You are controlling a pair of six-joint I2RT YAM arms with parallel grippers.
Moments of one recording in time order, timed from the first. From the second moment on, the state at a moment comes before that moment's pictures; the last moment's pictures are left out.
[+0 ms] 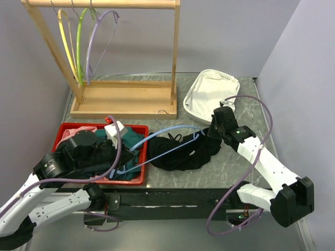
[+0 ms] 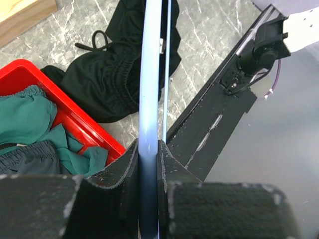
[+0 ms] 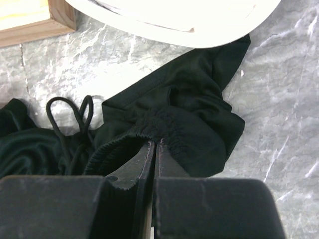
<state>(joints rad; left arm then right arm) -0.86 0.63 1.06 -0.84 0.17 -0.26 0.40 1.12 0.86 -0.54 0.23 0.53</state>
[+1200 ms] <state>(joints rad) -1.29 1.06 0.84 -0.29 -0.23 -0.28 0.60 0.83 0.81 -0.59 0.22 0.62</state>
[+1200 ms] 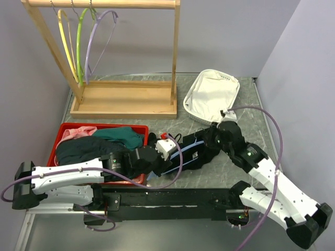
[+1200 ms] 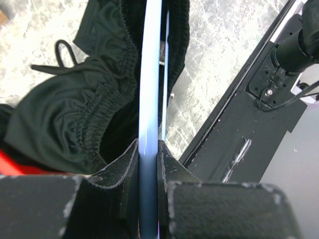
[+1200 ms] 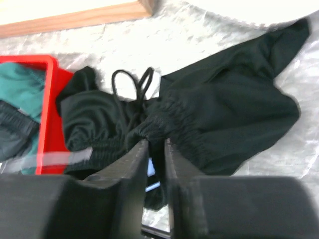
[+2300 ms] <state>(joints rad) -1.29 1.22 0.90 -0.23 -0.25 -0.30 0.72 0.58 0.50 -0.21 0.17 0.54</state>
